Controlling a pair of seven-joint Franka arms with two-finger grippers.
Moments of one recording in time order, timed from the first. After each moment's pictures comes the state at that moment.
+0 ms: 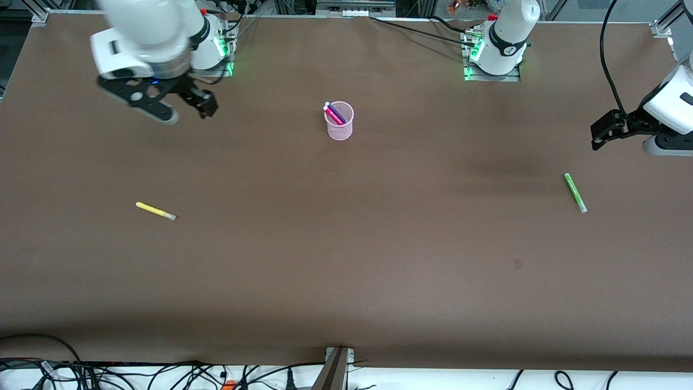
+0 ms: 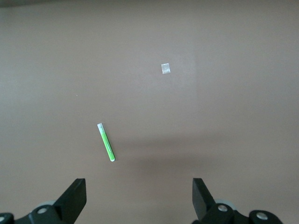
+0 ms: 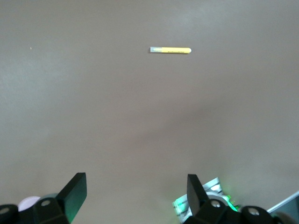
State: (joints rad) left arm 0.03 -0.01 -0.06 -1.66 0.09 1.67 0.03; right arm 1.19 0.01 -0.79 -1.63 -0.14 1.45 0.74
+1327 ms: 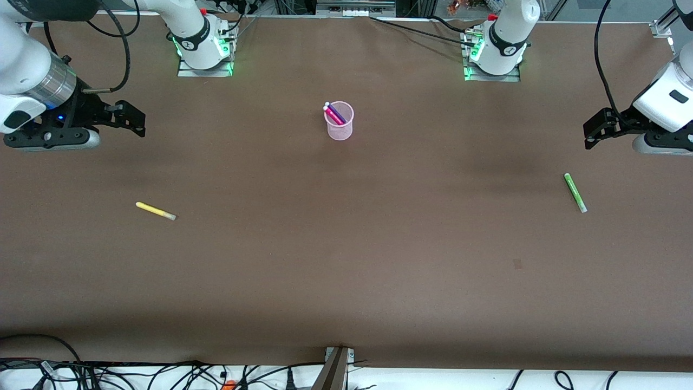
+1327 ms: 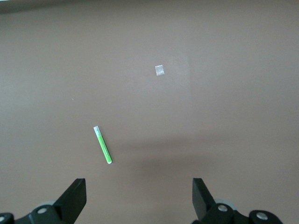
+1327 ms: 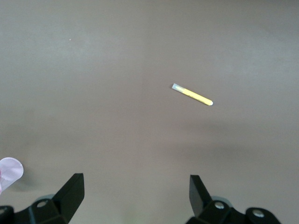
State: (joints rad) left arm 0.03 -0.01 -0.08 -1.65 0.09 1.67 0.03; right arm 1.09 0.02 -0.96 -1.66 -0.01 1.62 0.06
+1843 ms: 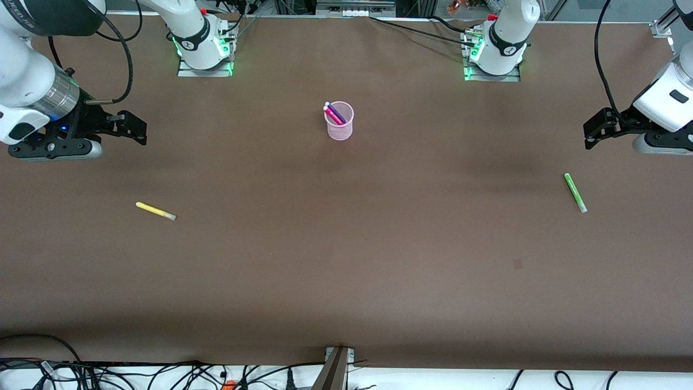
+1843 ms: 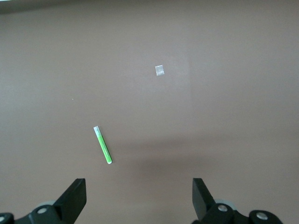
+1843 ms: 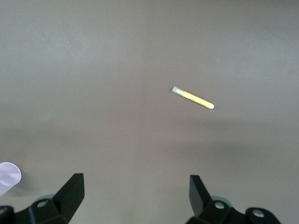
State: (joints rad) left arm 0.03 -0.01 -0.08 -1.65 0.09 1.67 0.03; right arm 0.32 0.04 -0.19 -1.66 -0.01 1.64 0.06
